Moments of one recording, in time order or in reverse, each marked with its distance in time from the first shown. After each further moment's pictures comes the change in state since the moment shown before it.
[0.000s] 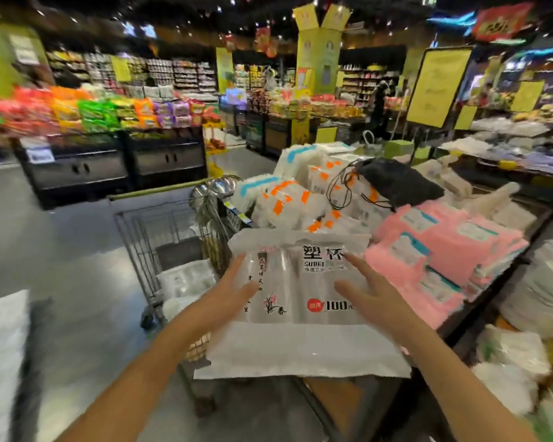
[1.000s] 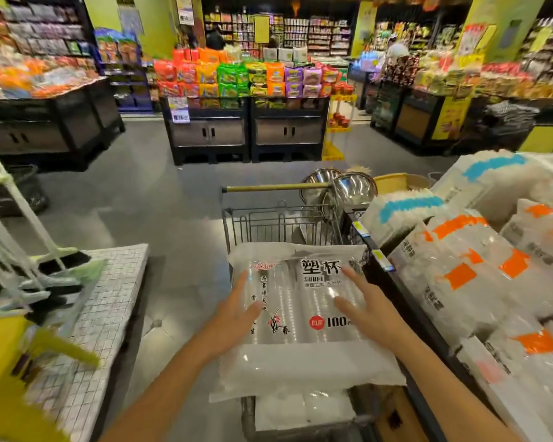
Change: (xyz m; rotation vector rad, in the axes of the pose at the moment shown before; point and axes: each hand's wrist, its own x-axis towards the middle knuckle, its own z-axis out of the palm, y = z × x) left_hand 0.206 -0.221 -0.252 -0.114 0.335 -0.288; right_hand 0.421 -0.091 0.321 -0.104 -0.426 -0.262
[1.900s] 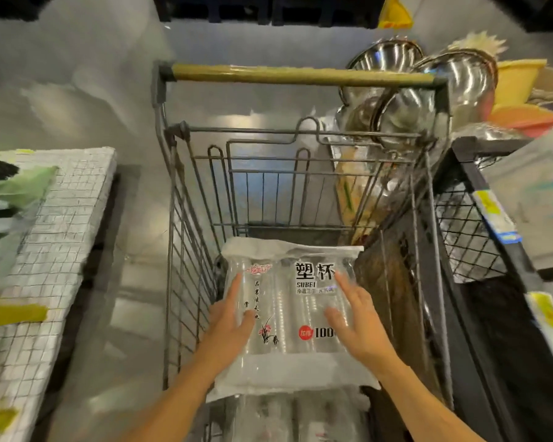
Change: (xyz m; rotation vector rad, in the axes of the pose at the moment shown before) left_hand 0.351 -0.264 0.106 -0.055 0.073 -0.367; right_hand 0.326 0.280 0.219 0.058 -0.219 0.069
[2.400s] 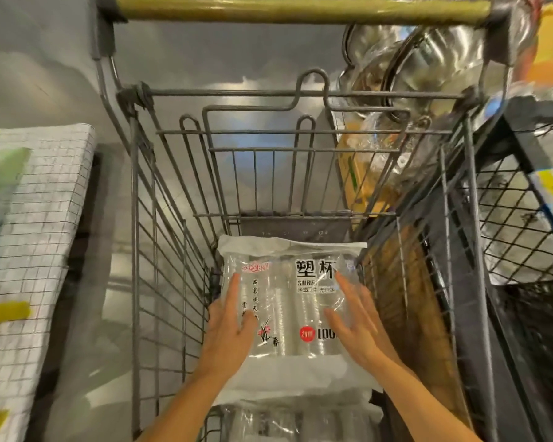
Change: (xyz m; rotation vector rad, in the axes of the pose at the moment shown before) left_hand 0.028 -0.013 0.024 0.072 0.057 -0.057; right_hand 0.032 0.062 0.054 0.065 0.066 0.146
